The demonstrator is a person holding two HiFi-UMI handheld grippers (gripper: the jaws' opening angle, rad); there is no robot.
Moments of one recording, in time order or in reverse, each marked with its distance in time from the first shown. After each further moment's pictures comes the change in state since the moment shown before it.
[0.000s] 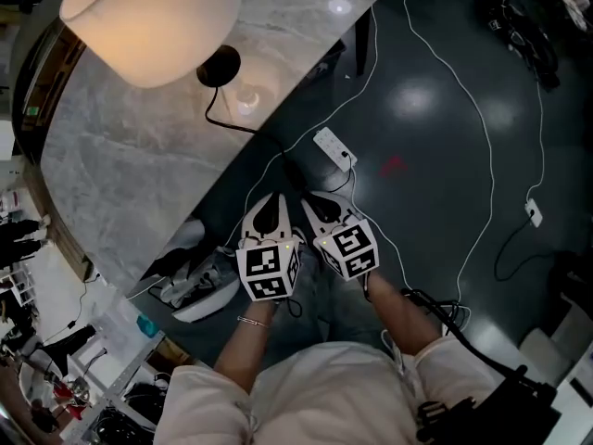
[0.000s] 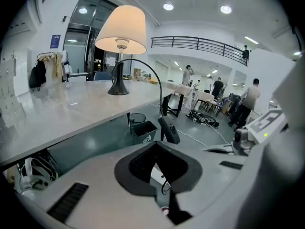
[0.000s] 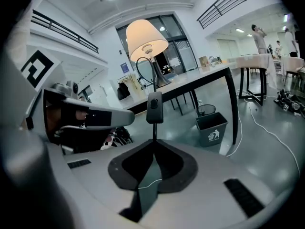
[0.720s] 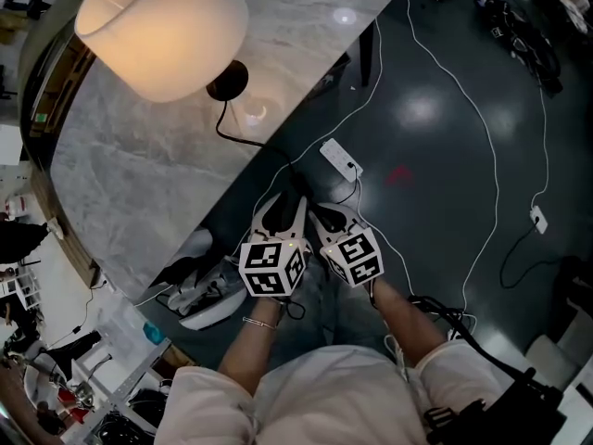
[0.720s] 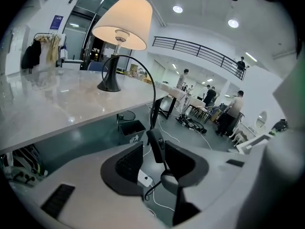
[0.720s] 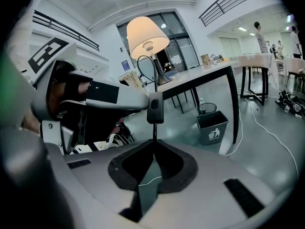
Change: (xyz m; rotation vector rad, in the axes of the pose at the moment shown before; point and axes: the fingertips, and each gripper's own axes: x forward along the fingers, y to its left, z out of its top) left arm 0.019 -0.019 0.022 -0.106 0.016 -0.150; right arm 0.003 -0.005 -0.002 -0.011 0.036 0.012
